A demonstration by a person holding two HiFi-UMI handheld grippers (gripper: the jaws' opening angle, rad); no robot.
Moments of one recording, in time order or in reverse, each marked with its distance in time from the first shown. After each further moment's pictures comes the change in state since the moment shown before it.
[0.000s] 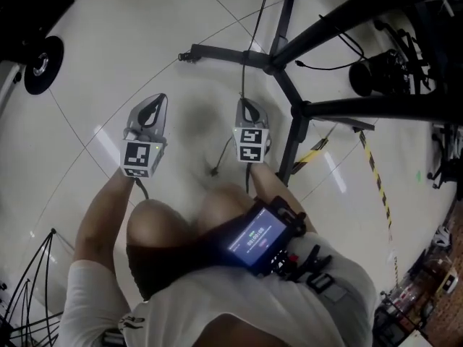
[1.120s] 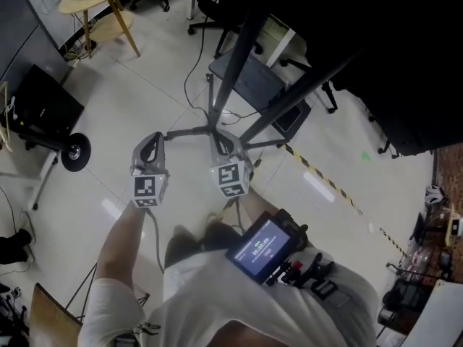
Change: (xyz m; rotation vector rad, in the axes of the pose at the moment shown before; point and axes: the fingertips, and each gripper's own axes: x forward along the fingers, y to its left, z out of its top) left arm -0.096 -0.048 0.496 -0.008 -0.103 -0.052; right arm -0.370 -0.050 0.466 -0.180 -0.232 -0.046
